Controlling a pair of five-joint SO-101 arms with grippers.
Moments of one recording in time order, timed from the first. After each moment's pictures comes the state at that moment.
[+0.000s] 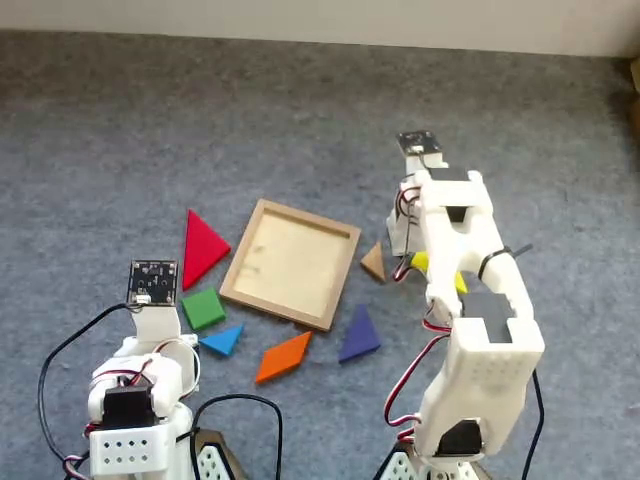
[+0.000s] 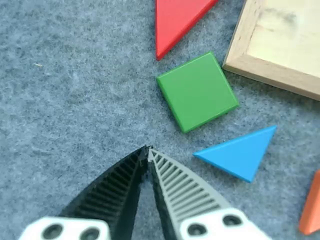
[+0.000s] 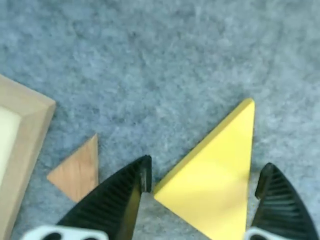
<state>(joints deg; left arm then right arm) -11.3 -102.5 96.0 76.4 2.2 -6.8 21.1 6.2 62.9 12.2</state>
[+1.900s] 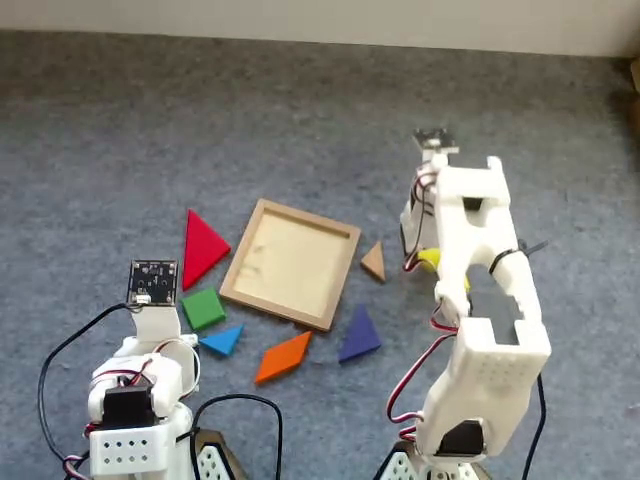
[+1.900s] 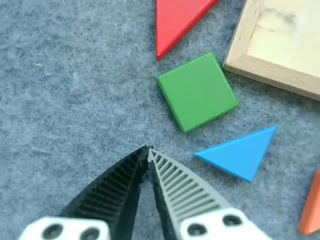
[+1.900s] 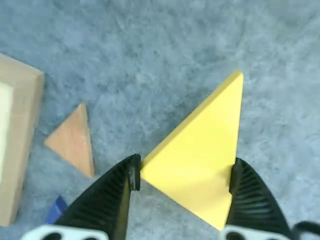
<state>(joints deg) -11.3 -102.5 96.0 76.4 2.2 -4.0 20.1 -2.8 77.4 12.5</state>
